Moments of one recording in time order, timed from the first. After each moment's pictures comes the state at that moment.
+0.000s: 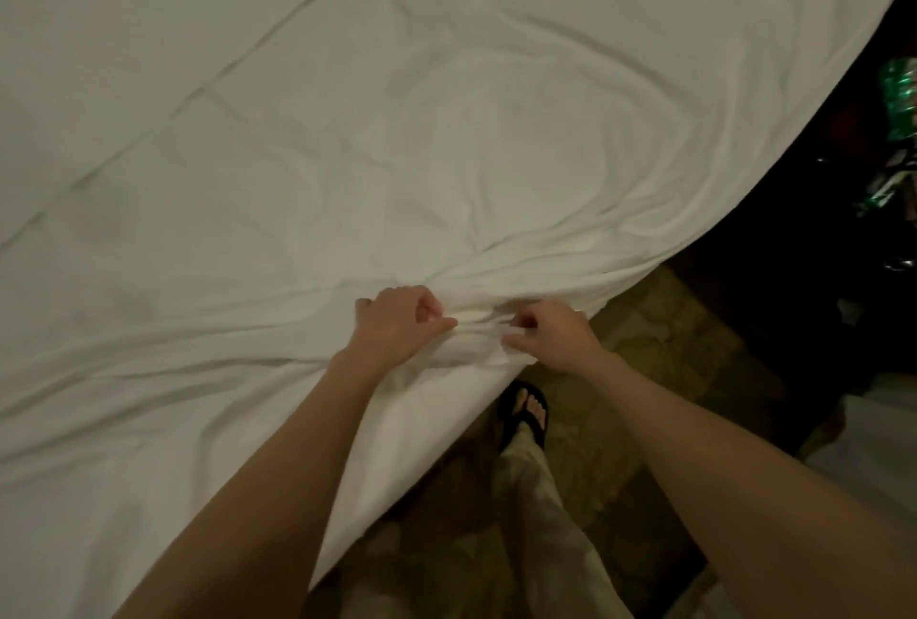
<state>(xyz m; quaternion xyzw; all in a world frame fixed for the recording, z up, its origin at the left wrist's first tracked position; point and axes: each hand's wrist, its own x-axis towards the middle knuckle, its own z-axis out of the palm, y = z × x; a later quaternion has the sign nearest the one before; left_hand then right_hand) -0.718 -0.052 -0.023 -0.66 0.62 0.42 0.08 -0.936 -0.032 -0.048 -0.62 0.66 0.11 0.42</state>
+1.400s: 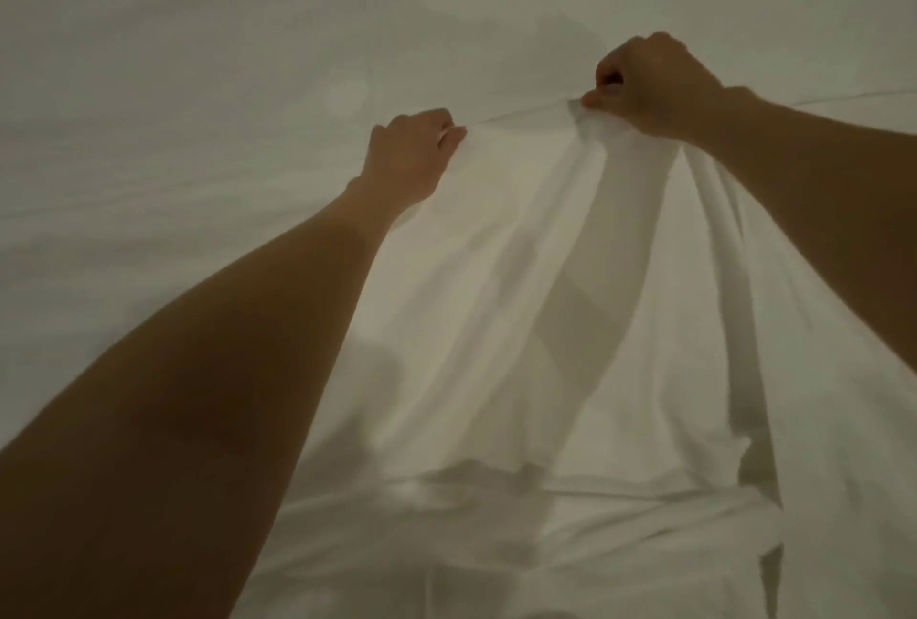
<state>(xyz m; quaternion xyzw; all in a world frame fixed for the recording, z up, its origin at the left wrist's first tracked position) -0.538 -0.383 -0.062 -0.83 0.50 0.23 -0.10 -0.718 -0.560 -0.014 -0.90 0.37 0.10 0.20</state>
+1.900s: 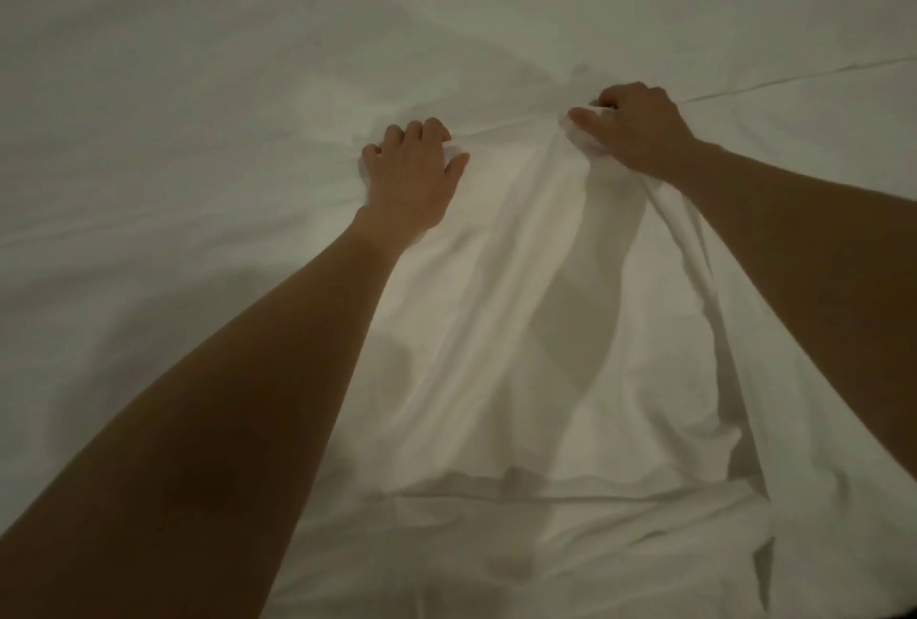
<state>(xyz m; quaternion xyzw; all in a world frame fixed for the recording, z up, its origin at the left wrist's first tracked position) -0.574 -0.396 -0.084 -0.84 0.51 0.18 -0.01 -0.753 -0.555 -0.059 -0.81 0.52 0.06 0.27</state>
